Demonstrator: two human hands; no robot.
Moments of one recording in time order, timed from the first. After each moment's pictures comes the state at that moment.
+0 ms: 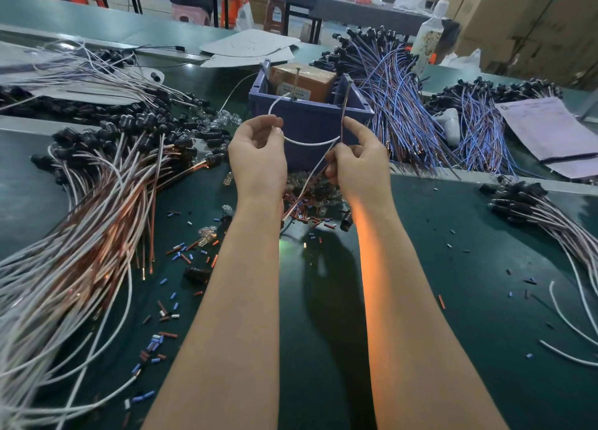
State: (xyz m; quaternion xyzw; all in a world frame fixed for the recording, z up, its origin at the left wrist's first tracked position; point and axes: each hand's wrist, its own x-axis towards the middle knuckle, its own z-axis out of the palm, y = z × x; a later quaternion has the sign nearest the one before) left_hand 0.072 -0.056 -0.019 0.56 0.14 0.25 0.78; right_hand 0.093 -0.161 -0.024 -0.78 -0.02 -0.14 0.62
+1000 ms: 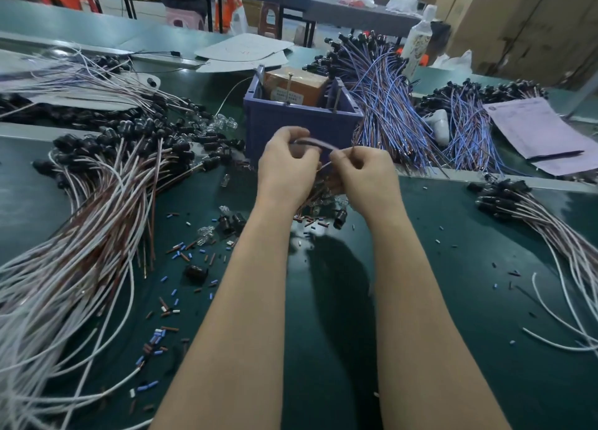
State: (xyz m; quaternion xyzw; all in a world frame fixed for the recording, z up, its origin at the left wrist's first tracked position) left_hand 0.064 -0.071 -0.015 0.73 0.07 0.14 0.67; right_hand 0.074 -0.184 -0.017 -0.86 -0.03 -0.13 0.50
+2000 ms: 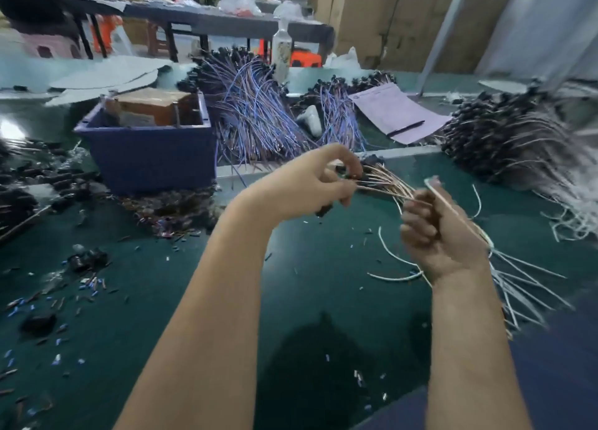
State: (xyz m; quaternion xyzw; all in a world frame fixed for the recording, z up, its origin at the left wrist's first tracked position) left_hand 0.010 -0.218 0.049 0.80 -0.33 -0.15 0.48; right_hand -0.046 -0.404 0.002 -0.38 0.13 -0.09 0.91
